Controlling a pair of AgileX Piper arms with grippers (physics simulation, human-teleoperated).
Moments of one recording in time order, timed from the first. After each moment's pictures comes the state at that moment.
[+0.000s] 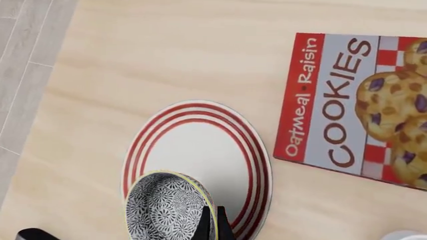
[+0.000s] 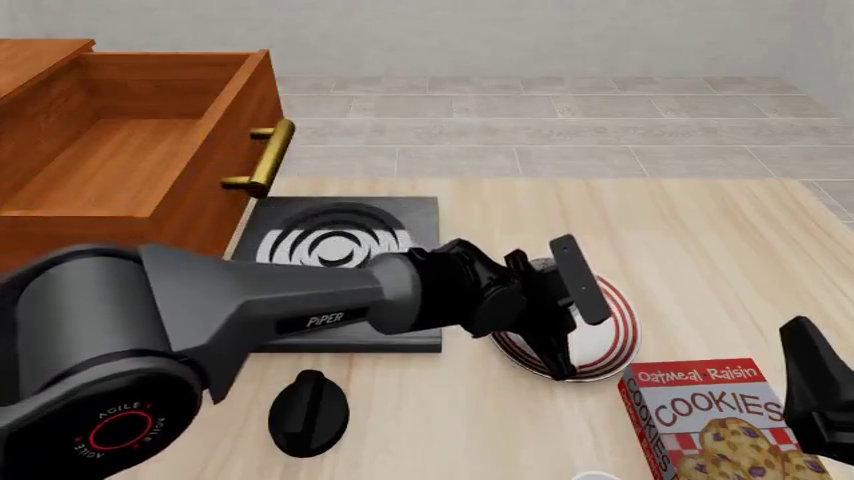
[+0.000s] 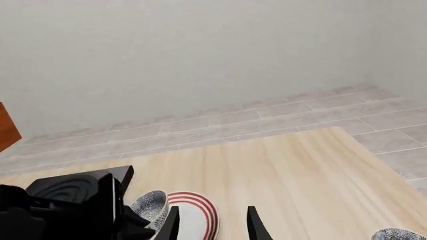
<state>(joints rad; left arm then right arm) -0.96 2.13 -1.53 0.28 0.45 -0.04 0.02 -0.06 0.03 0.16</state>
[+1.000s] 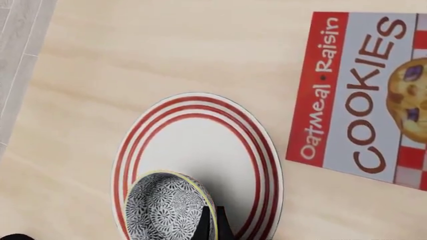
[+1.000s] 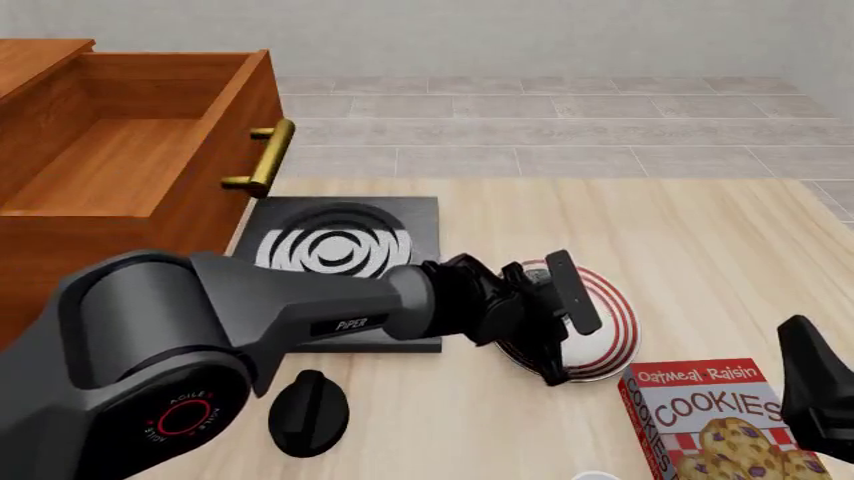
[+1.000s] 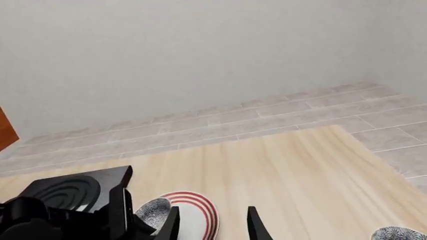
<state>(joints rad) -0.94 2.22 -1.56 0.25 0.46 -0.05 0.04 -0.06 0.01 0.16</state>
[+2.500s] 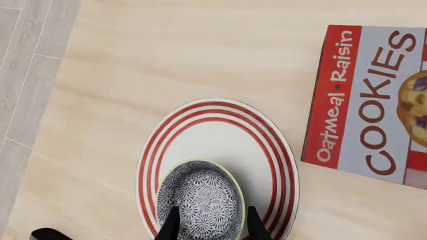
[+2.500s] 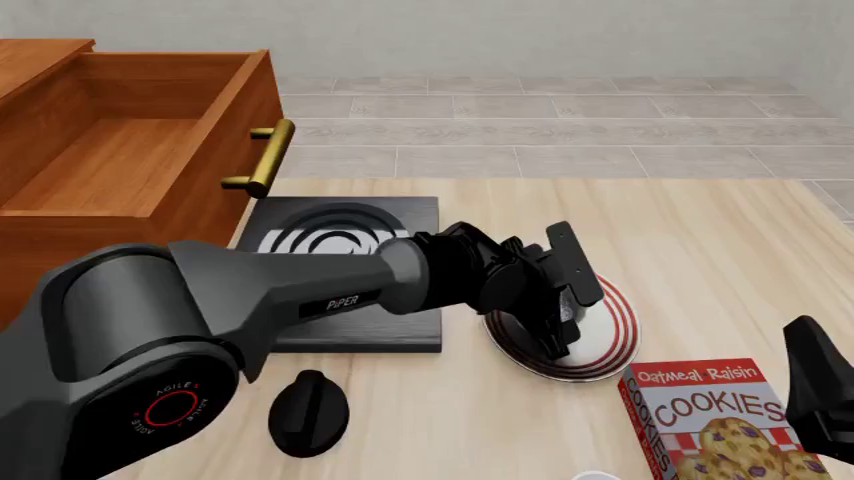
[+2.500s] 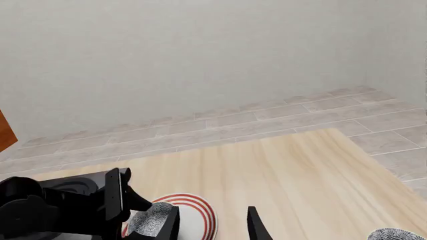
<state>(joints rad) -0.92 2.20 -1.65 0.36 0.48 -0.06 0.02 -0.06 0.03 0.16</state>
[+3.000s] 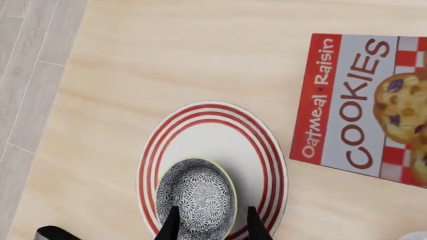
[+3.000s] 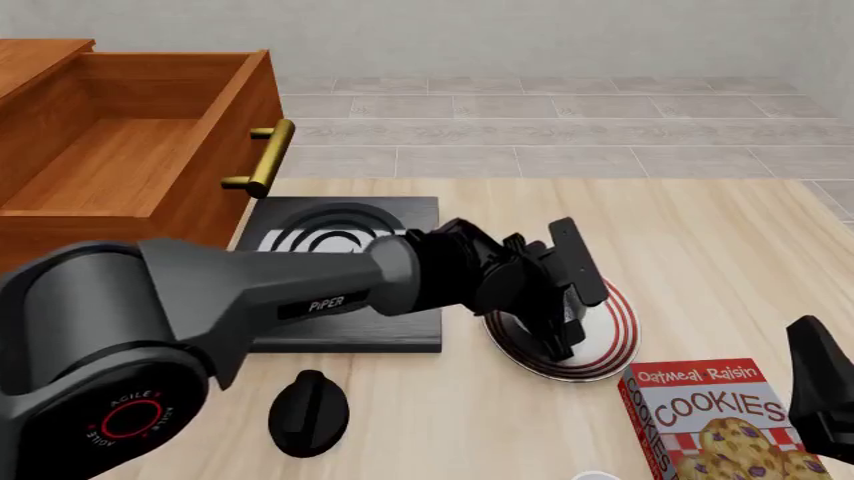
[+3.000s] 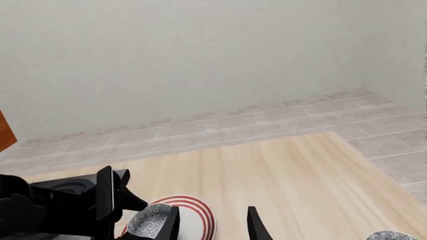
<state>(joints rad) -0.93 2.14 -1.60 0.35 0.48 -0.06 0.01 -0.07 0.03 0.15</state>
